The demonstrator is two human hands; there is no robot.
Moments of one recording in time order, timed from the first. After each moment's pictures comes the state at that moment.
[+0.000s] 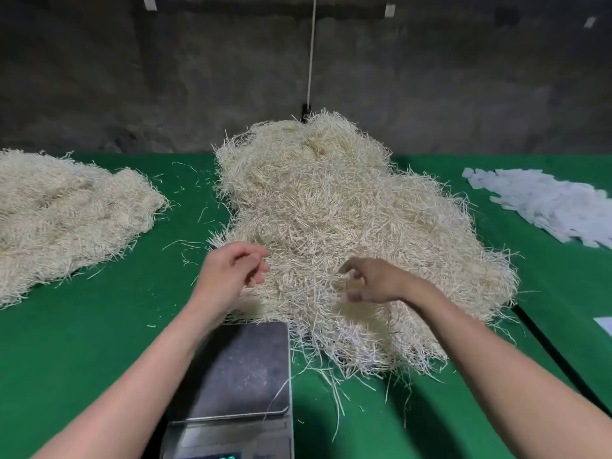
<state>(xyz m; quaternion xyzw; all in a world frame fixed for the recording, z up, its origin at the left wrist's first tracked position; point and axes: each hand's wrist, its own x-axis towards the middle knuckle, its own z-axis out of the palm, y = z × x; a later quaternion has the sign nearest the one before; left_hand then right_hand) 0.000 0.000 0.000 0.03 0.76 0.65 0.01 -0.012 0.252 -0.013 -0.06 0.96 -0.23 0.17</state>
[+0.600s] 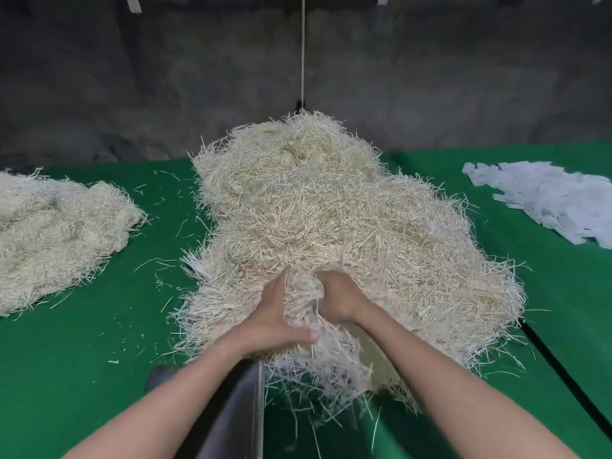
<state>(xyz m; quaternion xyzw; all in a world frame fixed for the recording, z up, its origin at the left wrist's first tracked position) -0.061 0.096 -0.078 0.13 0.88 0.41 0.20 -0.076 0.257 -0.071 -0.06 0.96 -0.25 0.08</state>
